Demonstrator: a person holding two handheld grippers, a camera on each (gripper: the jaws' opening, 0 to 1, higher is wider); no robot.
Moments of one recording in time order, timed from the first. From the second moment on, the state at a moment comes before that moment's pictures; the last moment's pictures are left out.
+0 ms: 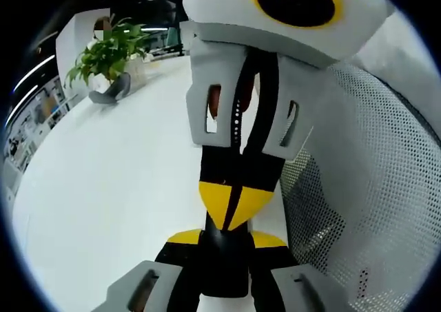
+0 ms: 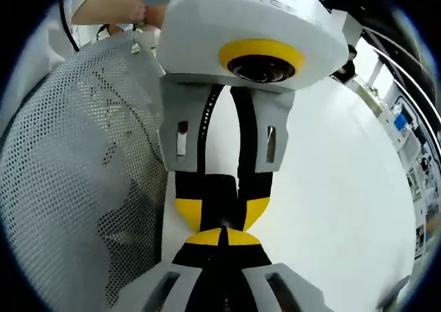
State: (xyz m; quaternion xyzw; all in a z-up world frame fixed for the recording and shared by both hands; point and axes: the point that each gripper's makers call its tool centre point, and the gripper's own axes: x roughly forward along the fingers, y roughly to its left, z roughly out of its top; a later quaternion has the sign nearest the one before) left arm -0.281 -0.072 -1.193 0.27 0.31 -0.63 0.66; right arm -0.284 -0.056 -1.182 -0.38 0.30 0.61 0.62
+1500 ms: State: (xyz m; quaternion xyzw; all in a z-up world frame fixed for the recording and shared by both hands) left arm -0.283 -0.073 -1.195 0.32 0.34 -0.61 0.64; right arm -0.283 -0.068 -1.180 -0.30 0.28 0.60 0.69
